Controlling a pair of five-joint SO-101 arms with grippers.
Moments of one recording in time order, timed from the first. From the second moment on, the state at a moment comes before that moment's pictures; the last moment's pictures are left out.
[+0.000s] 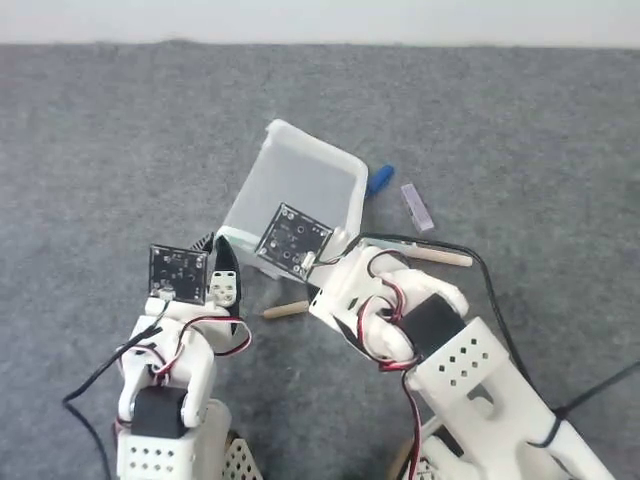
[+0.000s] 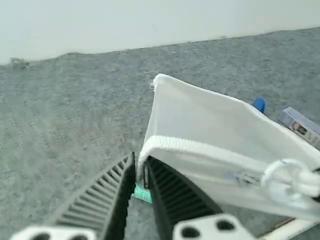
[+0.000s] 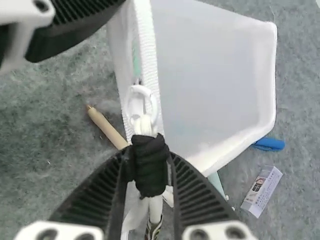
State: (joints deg) left arm -2.1 -103.4 88.8 52.6 0.7; right arm -40.5 -45.9 44.8 58.7 25.5
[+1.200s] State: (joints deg) left arm -8.0 -103.4 88.2 55.5 0.9; right arm -28.0 -58.9 46.9 59.0 18.2
